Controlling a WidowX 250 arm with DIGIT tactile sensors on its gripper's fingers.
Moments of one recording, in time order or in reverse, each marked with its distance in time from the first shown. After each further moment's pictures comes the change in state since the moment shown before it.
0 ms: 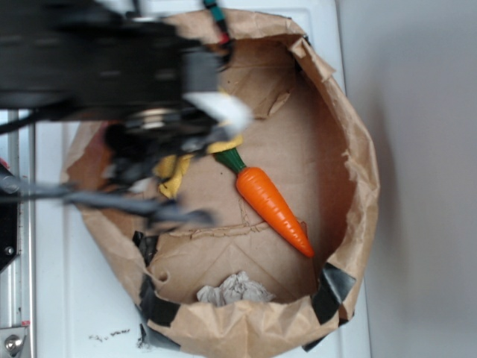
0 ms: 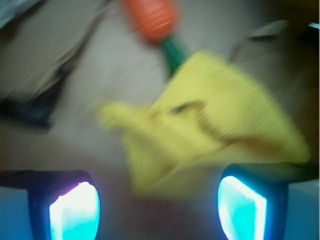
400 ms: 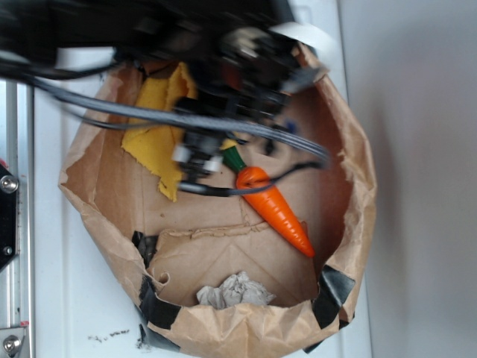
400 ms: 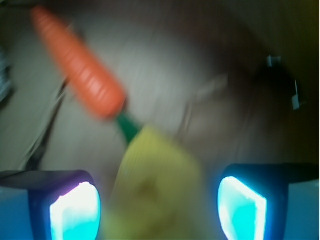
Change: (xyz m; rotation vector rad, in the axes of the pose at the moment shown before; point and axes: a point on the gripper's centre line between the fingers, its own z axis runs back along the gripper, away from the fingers) arm 0.086 0.036 -0.017 -0.030 -0.042 0.125
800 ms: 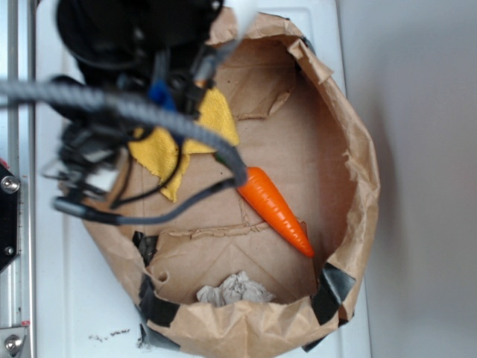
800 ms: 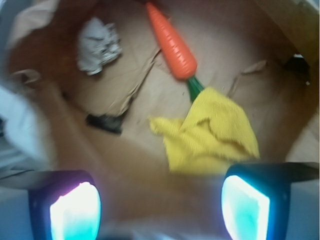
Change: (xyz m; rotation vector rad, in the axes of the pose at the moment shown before) arm -0.058 -0.019 0.077 -0.129 -0.035 -0.042
